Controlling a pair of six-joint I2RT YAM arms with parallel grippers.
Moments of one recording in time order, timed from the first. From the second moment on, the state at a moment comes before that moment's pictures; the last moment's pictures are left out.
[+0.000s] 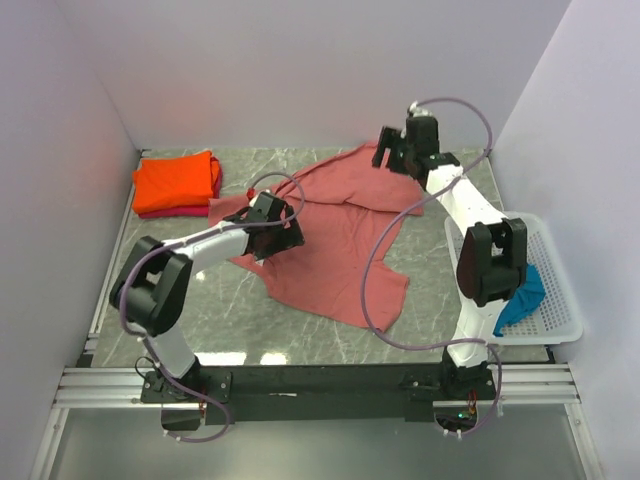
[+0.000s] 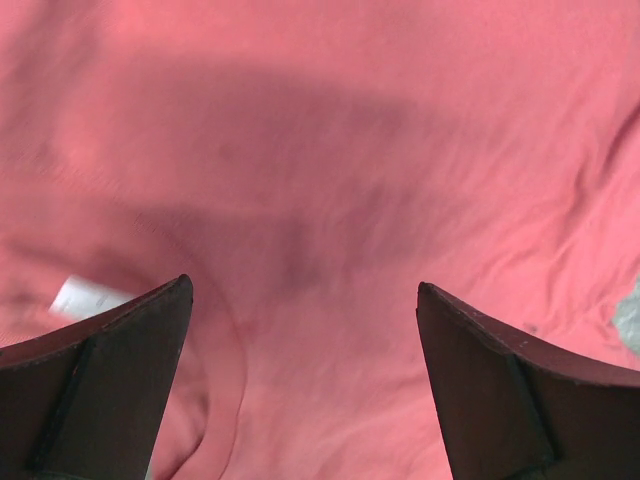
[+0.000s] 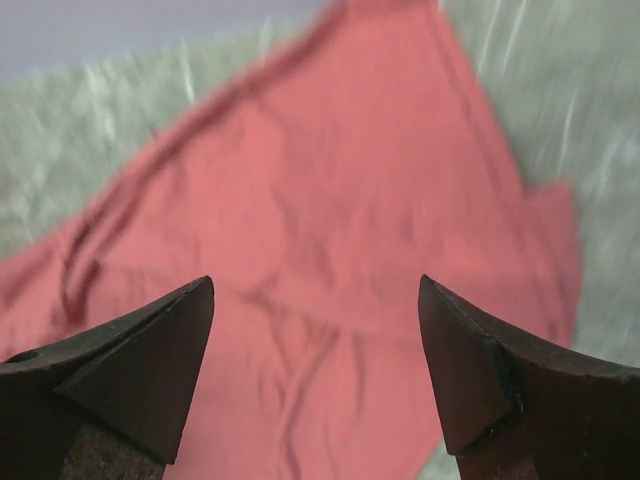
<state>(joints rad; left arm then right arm) -0.52 1.70 1.05 -0.28 -0.10 -0.80 0.20 1.91 1.67 -0.32 0.01 0.34</state>
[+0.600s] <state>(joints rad) -0.52 1.73 1.02 -0.27 -0.10 -0.81 0.35 2.00 1.38 -0.35 -0.14 0.48</state>
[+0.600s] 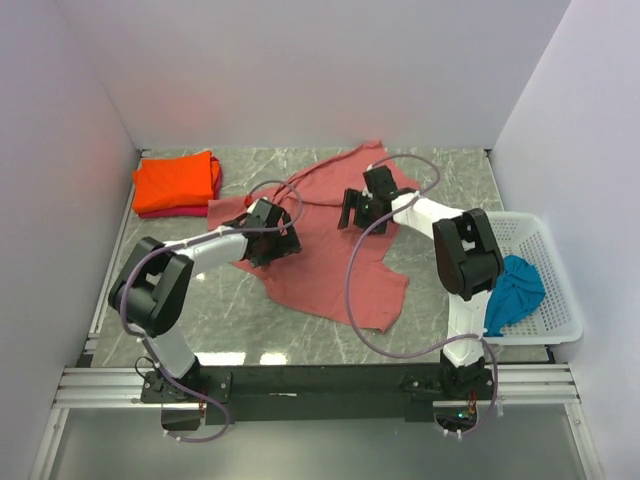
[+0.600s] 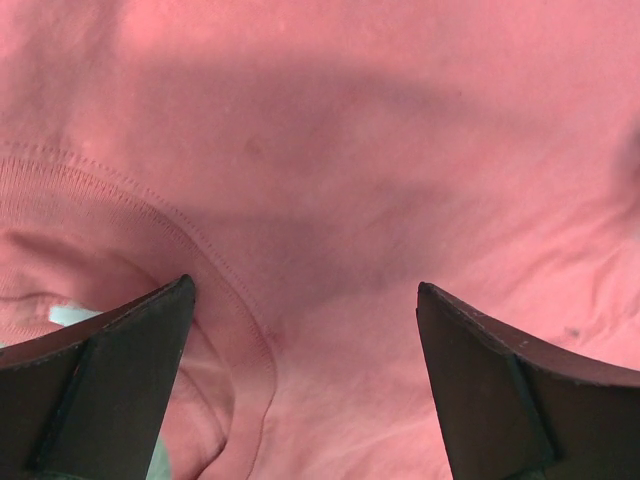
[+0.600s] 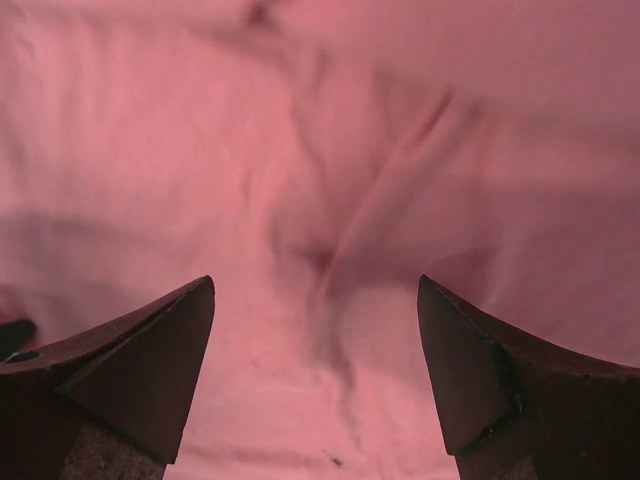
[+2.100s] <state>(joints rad) -0.09 1.50 0.85 -0.49 -0.28 -0.95 0.41 1.25 0.90 -0.40 0.04 0.62</state>
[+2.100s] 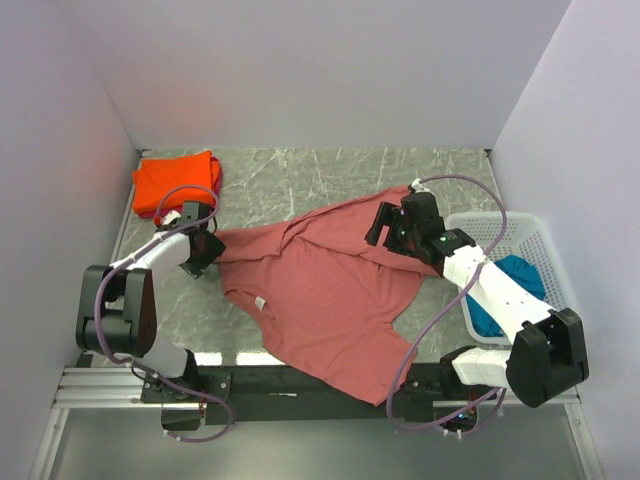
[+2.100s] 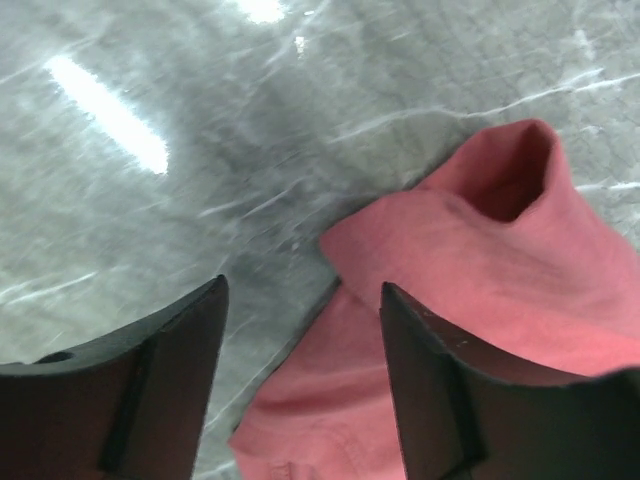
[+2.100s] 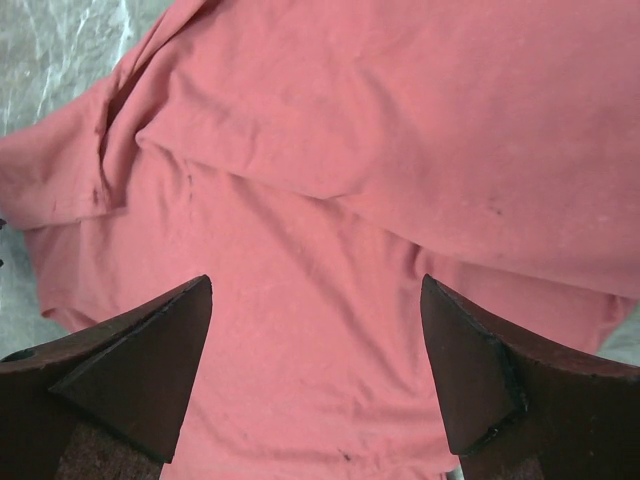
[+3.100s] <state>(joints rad) -0.07 1.63 0.91 -0.39 -0.25 -0.88 0.38 1.25 0.90 -0.43 0.03 0.62</state>
